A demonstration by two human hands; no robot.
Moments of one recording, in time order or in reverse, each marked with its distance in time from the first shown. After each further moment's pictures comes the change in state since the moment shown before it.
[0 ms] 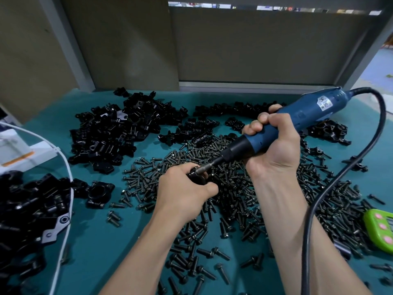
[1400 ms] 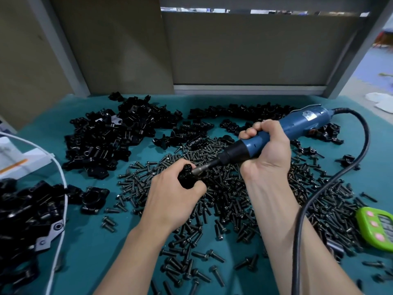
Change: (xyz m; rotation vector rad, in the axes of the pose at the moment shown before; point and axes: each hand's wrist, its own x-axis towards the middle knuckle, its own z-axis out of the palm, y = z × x) left_hand 0.000 -0.010 -0.011 0.156 -0.008 0.316; right_hand 0.005 -0.001 -0.003 0.063 0.264 0.010
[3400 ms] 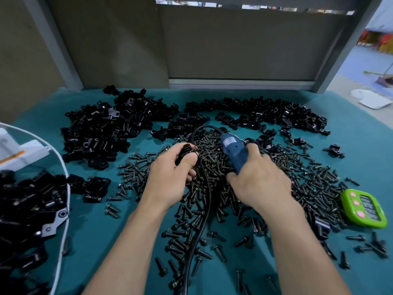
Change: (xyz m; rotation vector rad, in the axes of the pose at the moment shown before) left_hand 0.010 -0.012 -0.001 -0.303 -0.025 0.018; right_hand -0.067 -0.015 -0.030 -2.479 0.008 -0.081
